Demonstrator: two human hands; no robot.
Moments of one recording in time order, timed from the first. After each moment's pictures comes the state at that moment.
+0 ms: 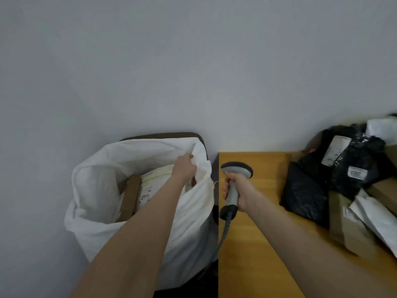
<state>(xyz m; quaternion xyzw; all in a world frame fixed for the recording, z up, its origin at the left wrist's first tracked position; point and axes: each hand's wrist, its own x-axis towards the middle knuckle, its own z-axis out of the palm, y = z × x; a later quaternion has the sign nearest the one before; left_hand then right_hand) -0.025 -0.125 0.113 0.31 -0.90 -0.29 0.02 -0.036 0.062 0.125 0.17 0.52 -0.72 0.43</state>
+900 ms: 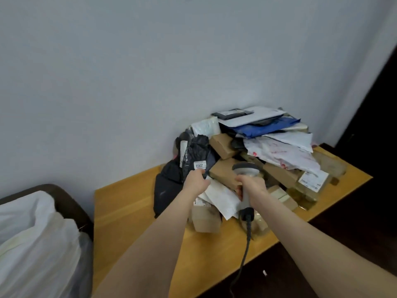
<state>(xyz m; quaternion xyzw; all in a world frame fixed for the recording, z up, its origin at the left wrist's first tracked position) -0.152 0.334 0.108 0.01 -0.94 -0.33 -0.11 -0.097 0.499 0.136 0.34 0.63 -0.70 0.08</state>
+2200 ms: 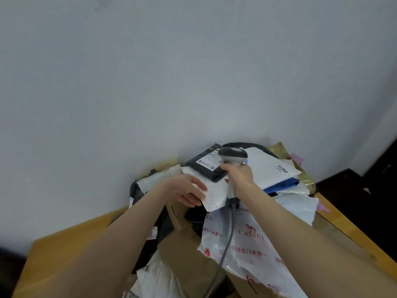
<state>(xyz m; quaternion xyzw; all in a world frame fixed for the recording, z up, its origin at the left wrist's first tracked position) -0.445 0.489 0.157 0.09 -0.81 -0.43 -0.40 -0.437 0.670 0.153 0.23 0.66 -0.71 0.06</state>
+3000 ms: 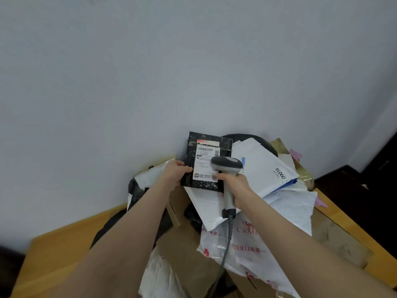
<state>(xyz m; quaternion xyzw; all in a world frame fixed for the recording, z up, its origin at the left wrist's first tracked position) -0.457 0.483 0.137 0.21 -0.76 -0.60 -0.10 -0.411 0.667 0.134 0.23 0.64 -0.72 0.14</state>
